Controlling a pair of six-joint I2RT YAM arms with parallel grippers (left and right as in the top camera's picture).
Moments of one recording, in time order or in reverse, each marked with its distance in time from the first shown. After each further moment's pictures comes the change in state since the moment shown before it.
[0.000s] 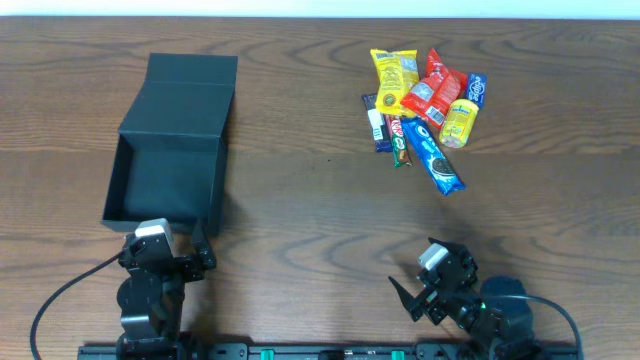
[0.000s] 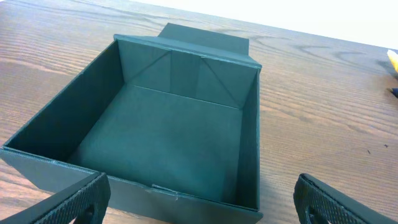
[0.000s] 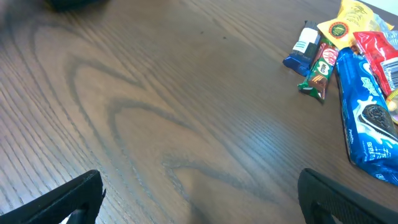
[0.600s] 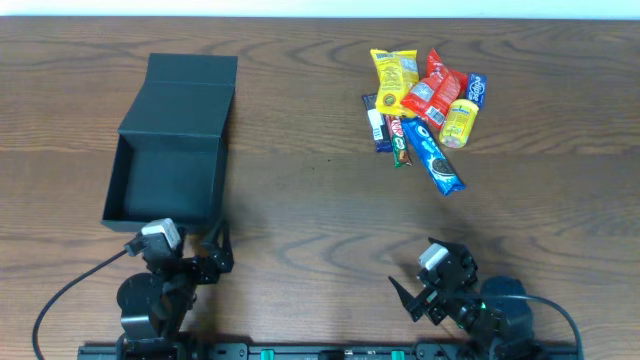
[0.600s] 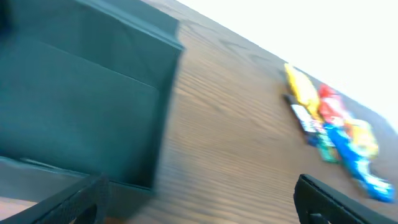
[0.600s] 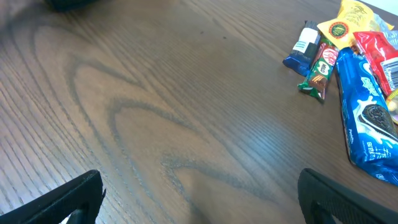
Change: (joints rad) left arm 0.001 0.000 -0.001 0.006 0.306 -0.314; right arm 0.000 0.000 0.000 0.000 0.000 0.000
